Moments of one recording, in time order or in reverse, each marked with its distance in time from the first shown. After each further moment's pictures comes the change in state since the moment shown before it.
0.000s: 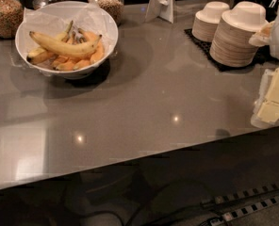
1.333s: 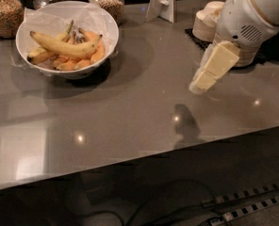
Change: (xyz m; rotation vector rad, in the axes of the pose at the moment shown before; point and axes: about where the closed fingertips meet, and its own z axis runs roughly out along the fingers) arm -0.095 -0.052 0.029 0.058 -0.306 0.015
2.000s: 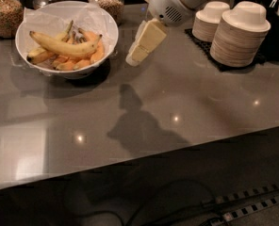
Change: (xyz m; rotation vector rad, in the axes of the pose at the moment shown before) arm -0.135 -0.040 0.072 0.026 -0.232 -0.105
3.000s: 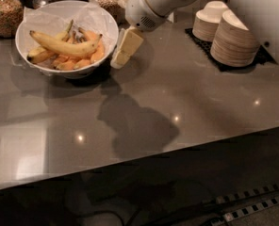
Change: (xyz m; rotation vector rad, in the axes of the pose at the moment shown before) arm -0.023 -0.008 0.071 -0.064 -0.048 -0.154
